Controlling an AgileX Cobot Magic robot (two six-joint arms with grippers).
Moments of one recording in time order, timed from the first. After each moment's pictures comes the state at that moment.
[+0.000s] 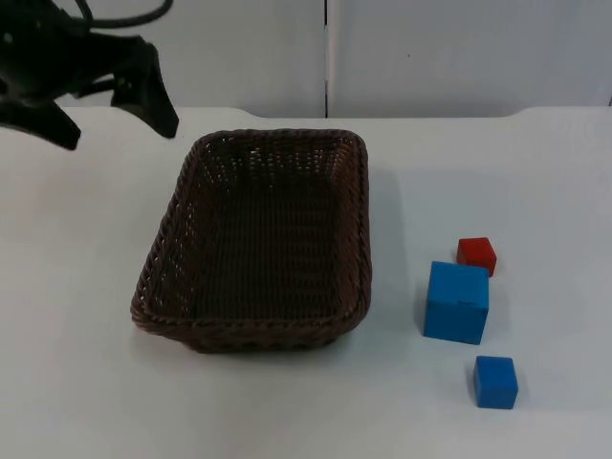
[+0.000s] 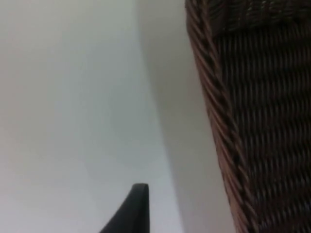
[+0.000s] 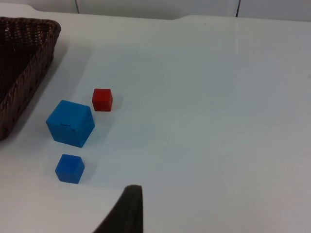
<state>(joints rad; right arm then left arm) 0.07 0.00 -0.52 0.03 1.08 -0.07 -0.06 1.91 -1.33 -0.50 0.74 0.43</state>
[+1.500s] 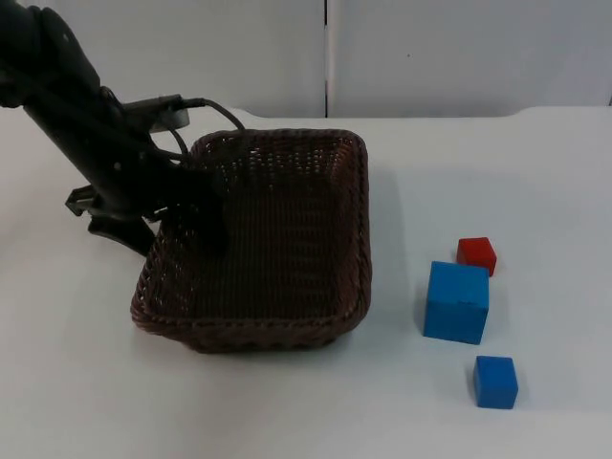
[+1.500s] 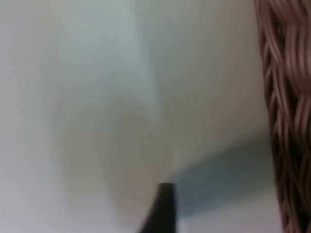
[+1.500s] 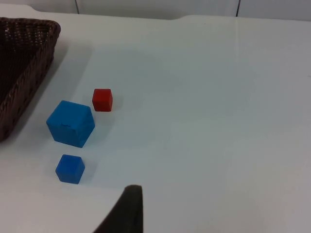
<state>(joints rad) 0.07 0.00 -0.52 0.03 1.08 -0.06 -0.14 2.26 -1.46 -0.50 0.72 0.43</state>
